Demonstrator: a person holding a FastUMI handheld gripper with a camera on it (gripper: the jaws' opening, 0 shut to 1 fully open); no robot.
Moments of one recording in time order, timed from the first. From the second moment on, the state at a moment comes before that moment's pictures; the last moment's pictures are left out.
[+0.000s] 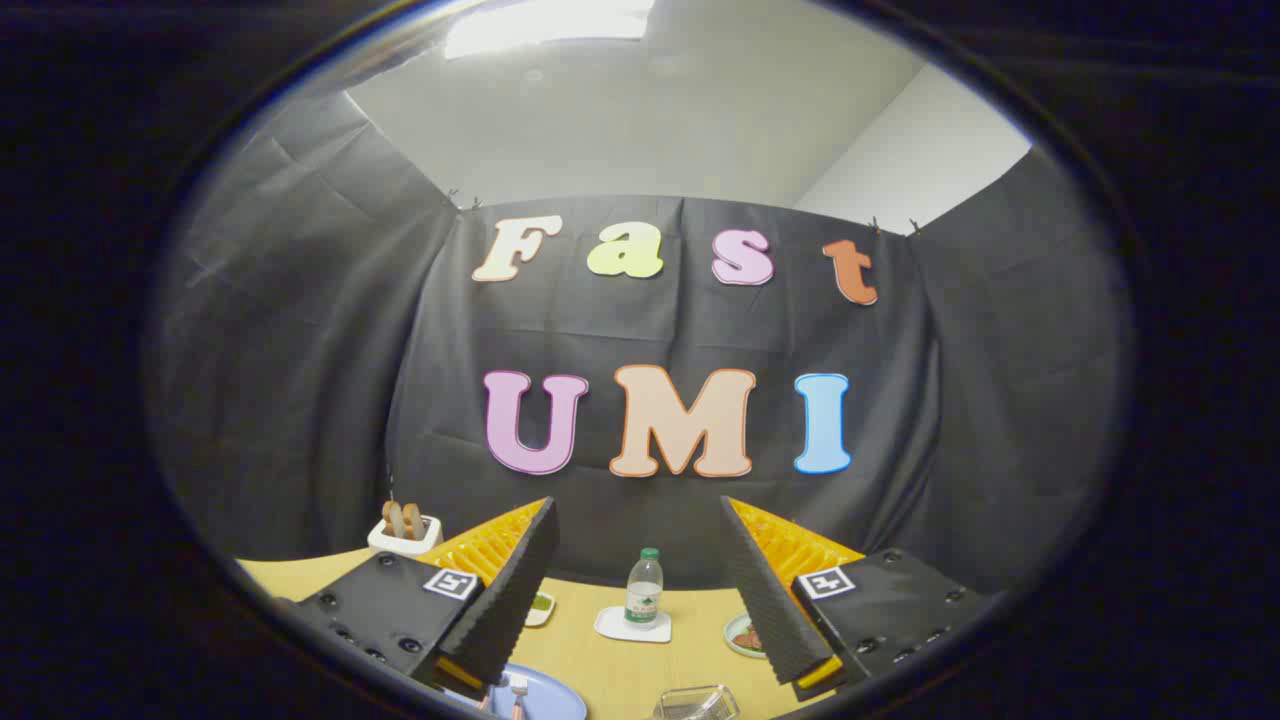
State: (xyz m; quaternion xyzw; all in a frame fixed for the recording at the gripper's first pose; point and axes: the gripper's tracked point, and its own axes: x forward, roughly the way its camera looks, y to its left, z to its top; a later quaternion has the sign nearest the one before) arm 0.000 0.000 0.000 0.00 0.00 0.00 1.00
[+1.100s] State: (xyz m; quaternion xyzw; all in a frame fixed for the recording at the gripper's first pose) arm 0.000 0.032 -0.029 -0.01 0.03 0.01 1.00
